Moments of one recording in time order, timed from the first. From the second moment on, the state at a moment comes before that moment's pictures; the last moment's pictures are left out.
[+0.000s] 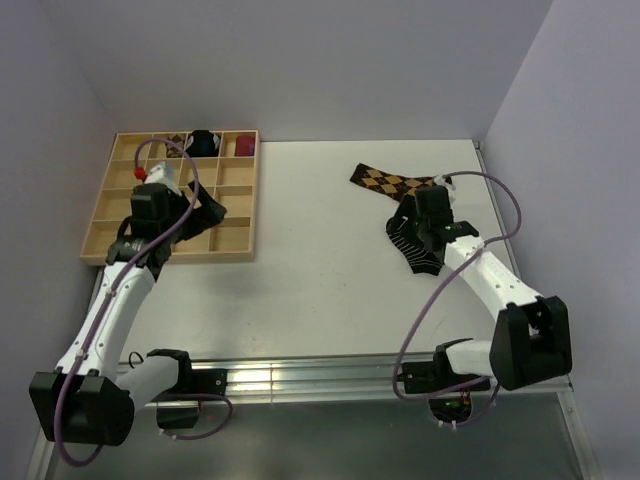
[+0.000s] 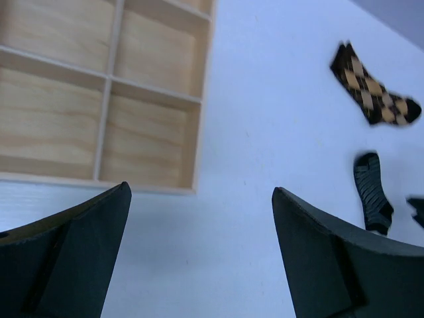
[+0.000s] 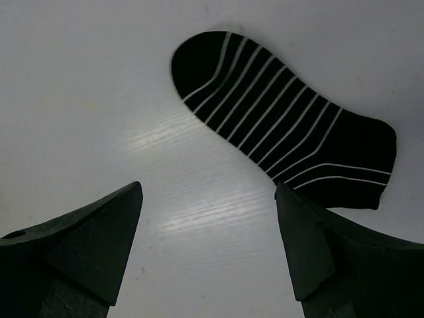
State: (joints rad) left arm -0.08 1.07 0.96 -0.42 0.09 -0.55; right arm 0.23 1.27 0.86 -0.40 0.17 0.59
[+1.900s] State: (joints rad) left arm -0.17 0.99 0.76 -0.33 0.21 -0.49; right arm 0.56 1.61 0.99 -0.44 0.10 0.53
